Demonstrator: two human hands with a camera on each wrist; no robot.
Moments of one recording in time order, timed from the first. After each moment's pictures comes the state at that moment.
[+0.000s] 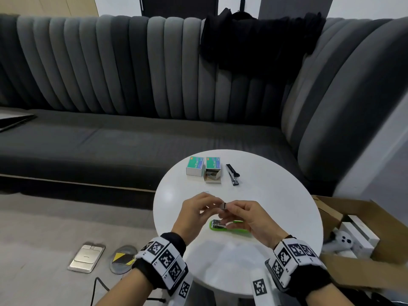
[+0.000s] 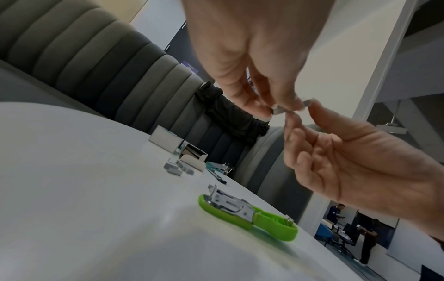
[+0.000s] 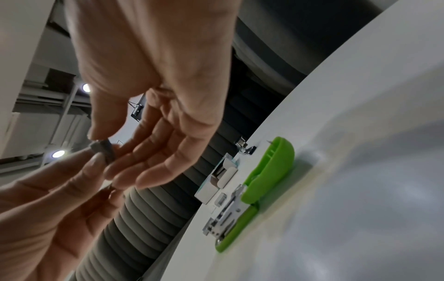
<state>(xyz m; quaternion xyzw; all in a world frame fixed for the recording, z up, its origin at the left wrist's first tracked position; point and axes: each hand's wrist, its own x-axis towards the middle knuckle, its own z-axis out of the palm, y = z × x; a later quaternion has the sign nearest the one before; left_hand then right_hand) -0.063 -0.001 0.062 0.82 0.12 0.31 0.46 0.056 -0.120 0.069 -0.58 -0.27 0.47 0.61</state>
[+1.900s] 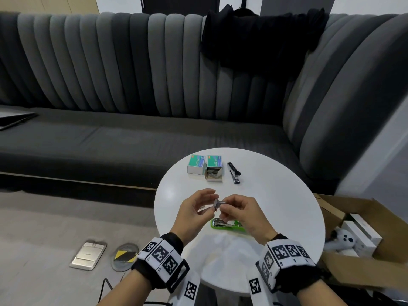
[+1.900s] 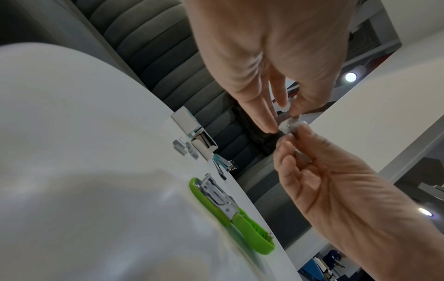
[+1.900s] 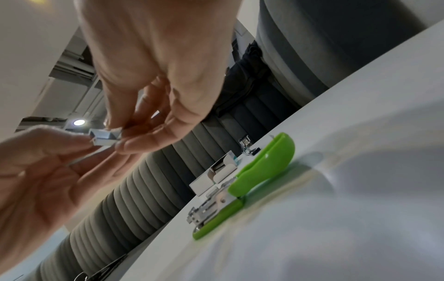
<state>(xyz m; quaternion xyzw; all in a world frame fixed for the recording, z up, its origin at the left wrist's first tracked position) -0.067 0.002 0.052 0.72 0.18 0.27 0.62 0.047 -0.107 0.064 -0.62 -0.34 0.35 0.61</state>
